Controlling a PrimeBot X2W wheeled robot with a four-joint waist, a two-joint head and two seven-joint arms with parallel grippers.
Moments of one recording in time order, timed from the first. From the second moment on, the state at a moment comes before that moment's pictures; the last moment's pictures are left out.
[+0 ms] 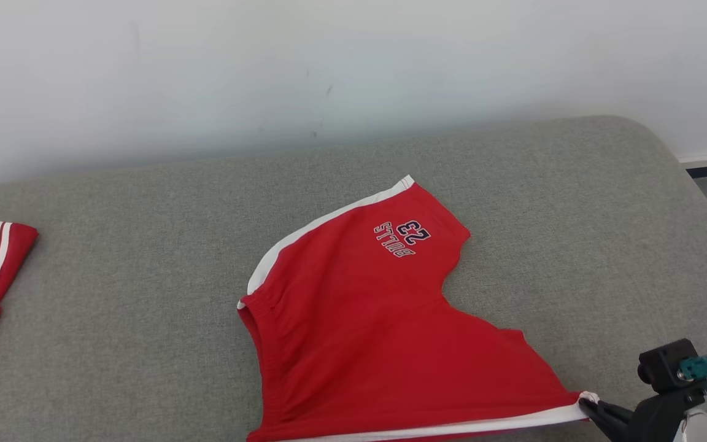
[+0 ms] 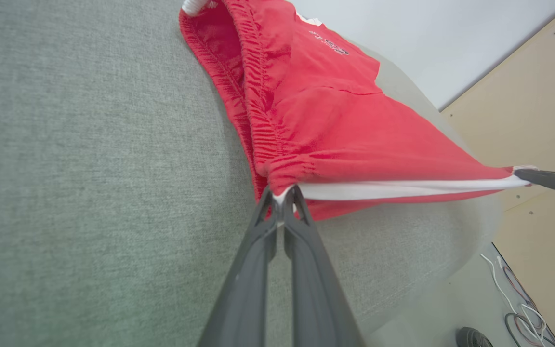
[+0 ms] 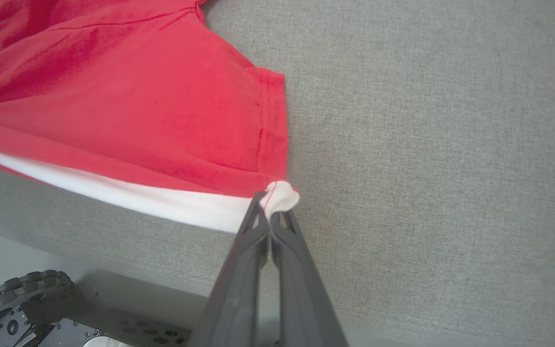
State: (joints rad) left arm -0.02 0.38 -0.61 0.27 -0.88 -0.11 -0.23; right arm 0.10 -0.55 0.08 -0.13 0.56 0.13 0.68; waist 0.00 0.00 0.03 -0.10
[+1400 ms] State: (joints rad) left arm -0.63 0.16 -0.53 0.45 -0.86 -0.03 -0.21; right arm -0.93 -0.55 0.49 0.57 0.36 0.13 0.22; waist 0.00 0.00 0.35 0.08
